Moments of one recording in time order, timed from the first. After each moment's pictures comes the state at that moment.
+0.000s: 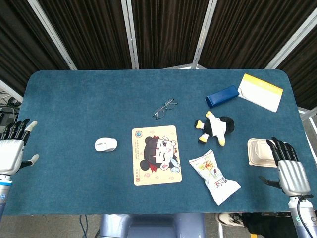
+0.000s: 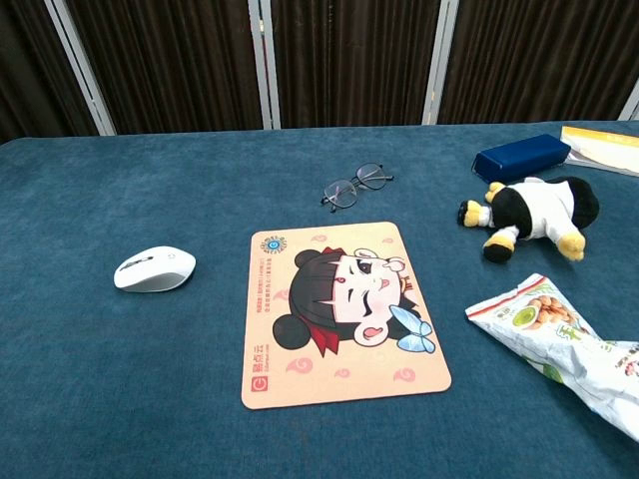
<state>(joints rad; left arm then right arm) -0.24 -1.08 -0.10 -1.69 1.31 1.34 0.24 0.12 -1.11 0.07 -1.65 -1.46 1.41 -0.02</state>
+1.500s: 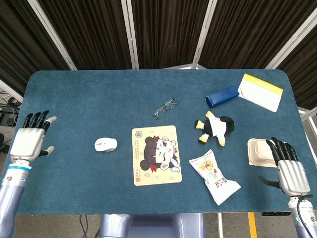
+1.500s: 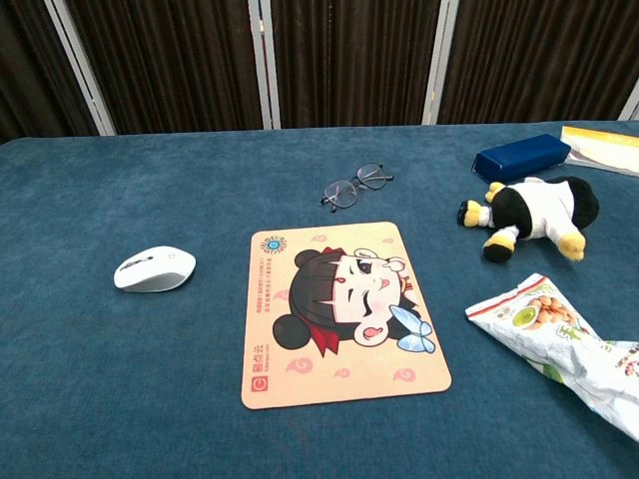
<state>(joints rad) -0.41 -1.11 -0.18 -1.80 1.08 1.18 0.53 0.12 -1.11 0.07 -1.65 -1.46 1.41 -0.01</state>
